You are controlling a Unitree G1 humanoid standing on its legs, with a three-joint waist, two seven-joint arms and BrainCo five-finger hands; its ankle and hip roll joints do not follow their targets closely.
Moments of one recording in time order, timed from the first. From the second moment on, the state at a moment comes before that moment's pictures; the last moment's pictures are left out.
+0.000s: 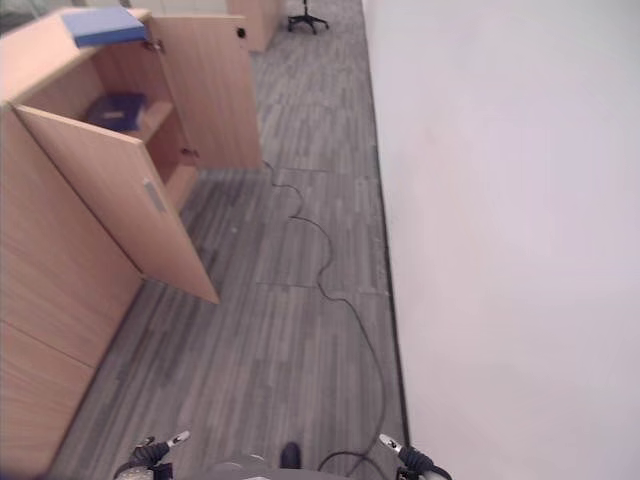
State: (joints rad) left arm -0.02 0.24 -0.05 1.29 -0.27 -0.11 0.20; right arm -0.07 -0.20 0.15 1.31 0.48 -0.04 0.00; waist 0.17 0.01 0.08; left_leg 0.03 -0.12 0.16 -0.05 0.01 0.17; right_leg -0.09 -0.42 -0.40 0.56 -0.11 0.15
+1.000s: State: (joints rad) left arm 0.01 0.22 -0.03 1.26 -0.24 -0.09 0.18; right arm -0.08 -0.24 0.11 1.34 0.57 -0.04 -0.02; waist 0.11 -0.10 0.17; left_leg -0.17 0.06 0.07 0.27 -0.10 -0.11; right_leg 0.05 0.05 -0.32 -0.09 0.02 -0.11
